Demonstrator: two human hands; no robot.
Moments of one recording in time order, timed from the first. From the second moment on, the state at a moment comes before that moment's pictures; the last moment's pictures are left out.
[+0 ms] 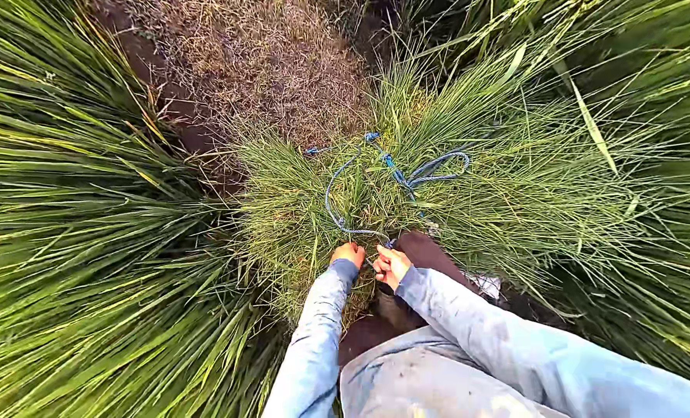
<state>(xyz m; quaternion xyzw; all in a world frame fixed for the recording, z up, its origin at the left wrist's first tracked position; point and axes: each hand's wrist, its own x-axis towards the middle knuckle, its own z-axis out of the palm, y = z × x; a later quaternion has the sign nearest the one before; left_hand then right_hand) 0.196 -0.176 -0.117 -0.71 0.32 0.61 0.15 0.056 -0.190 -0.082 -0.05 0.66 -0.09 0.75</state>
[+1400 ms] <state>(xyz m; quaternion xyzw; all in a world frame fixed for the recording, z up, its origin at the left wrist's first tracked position) 0.175 -0.167 -0.109 -0.72 0.36 0.55 0.21 0.026 -0.190 -0.043 -0.50 0.63 -0.10 0.59</state>
